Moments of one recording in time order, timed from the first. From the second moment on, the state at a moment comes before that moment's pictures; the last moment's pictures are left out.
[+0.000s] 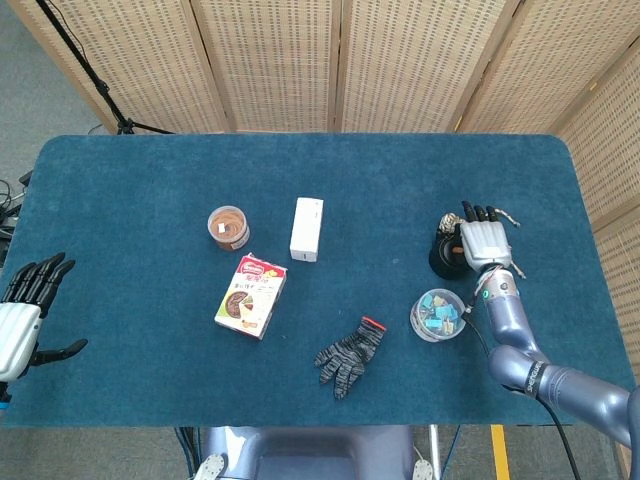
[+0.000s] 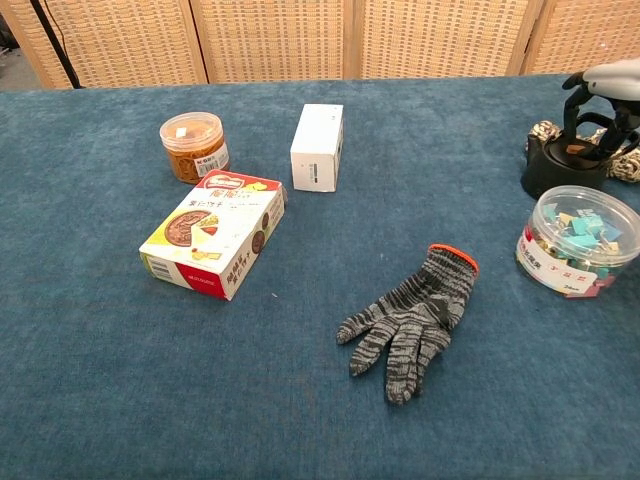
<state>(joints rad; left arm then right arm) -0.16 -0.94 -0.03 -1.82 1.54 1.42 -0.07 0.83 -1.43 0.17 -1.24 -0.63 0.85 -0.56</state>
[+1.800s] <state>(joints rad) -0.16 -0.94 -0.02 -1.82 1.56 1.43 -0.08 0.81 -1.37 0.19 -1.35 -0.70 0.95 -0.57</state>
